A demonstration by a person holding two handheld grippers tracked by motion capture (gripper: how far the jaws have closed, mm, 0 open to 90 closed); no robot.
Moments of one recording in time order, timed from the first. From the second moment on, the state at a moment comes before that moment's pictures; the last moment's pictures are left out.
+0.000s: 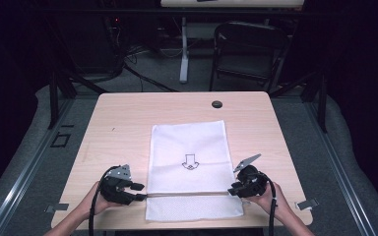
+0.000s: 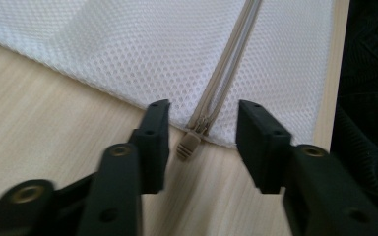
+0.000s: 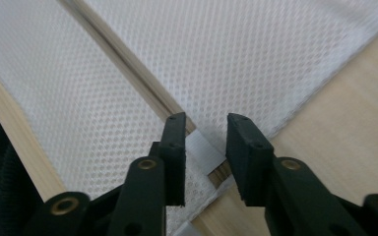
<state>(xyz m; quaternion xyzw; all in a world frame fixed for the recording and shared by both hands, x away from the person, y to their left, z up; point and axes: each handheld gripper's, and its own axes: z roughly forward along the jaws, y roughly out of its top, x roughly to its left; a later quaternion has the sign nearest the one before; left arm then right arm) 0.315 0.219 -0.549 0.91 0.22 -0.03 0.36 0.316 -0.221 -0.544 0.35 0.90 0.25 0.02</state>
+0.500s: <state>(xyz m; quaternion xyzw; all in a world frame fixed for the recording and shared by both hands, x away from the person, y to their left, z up) 0.304 0.251 -0.504 0.87 0.36 0.08 0.33 0.308 -0.255 -0.502 0.40 0.88 0.24 0.08</state>
